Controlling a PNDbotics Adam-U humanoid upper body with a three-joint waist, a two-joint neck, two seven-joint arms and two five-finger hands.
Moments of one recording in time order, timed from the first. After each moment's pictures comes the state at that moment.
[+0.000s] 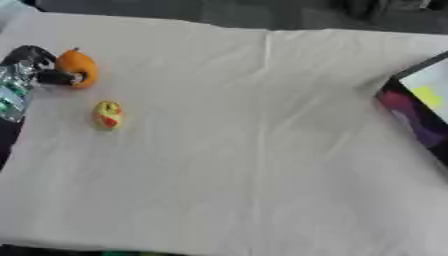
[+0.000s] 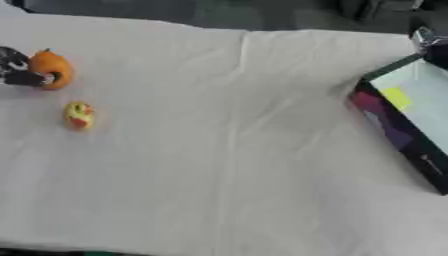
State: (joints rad) left arm -0.96 0.63 0.00 -0.64 -0.64 0.31 -0.14; right arm -0.63 -0.63 0.08 -1.60 -0.10 0.25 -0.27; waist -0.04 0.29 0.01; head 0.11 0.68
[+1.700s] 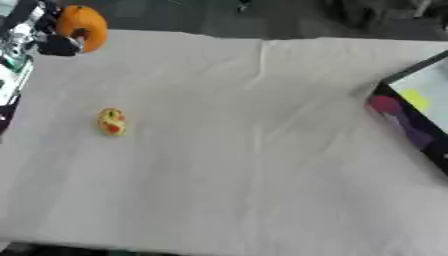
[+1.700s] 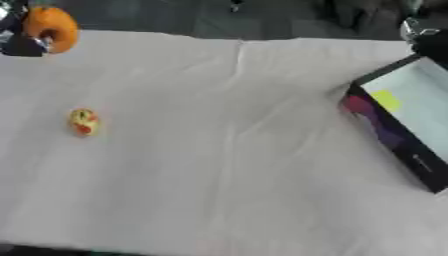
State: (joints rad) left arm -0.87 0.68 -0.12 -1.08 -0.38 0.20 -0.12; right arm -0.68 -0.62 0.10 -1.59 -0.10 0.24 -0.24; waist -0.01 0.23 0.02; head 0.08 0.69
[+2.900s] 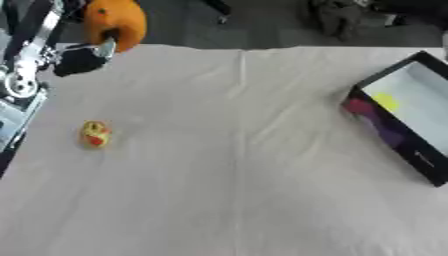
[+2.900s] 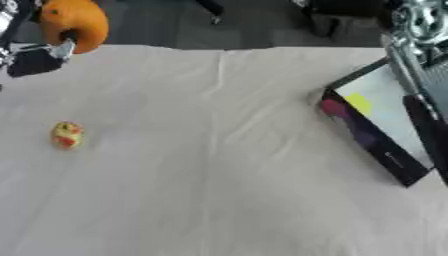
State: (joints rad) left arm -0.70 0.59 -0.23 -1.54 -0.31 0.12 0.05; right arm -0.92 -0.53 0.27 -1.78 -0.01 0.34 0.06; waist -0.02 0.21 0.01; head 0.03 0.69
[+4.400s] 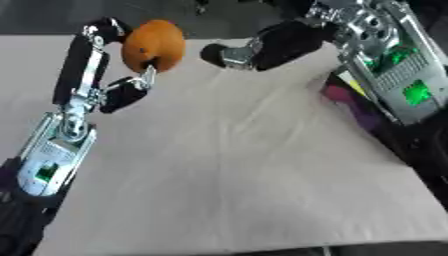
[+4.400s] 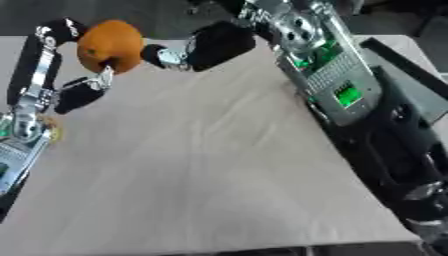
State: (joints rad) left arm -0.60 0.36 -0.29 -1.59 -0.53 -0.02 0.20; right arm -0.94 -0.36 0.42 -1.78 0.18 0.36 0.39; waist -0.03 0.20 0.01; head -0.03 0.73
